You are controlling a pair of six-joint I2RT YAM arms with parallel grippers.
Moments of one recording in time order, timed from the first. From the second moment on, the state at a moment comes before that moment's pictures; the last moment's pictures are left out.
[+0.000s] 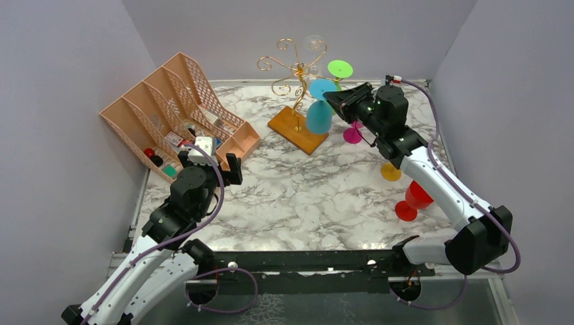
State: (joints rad) left arm -0.64 0.54 0.70 -0.38 -0.46 -0.20; right arm 0.44 1.32 1.19 0.00 -0.05 1.25
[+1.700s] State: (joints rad) left arm -0.64 0.56 0.70 -0.38 -0.47 -0.19; right arm 0.13 1.61 1.37 -0.42 0.16 0.53
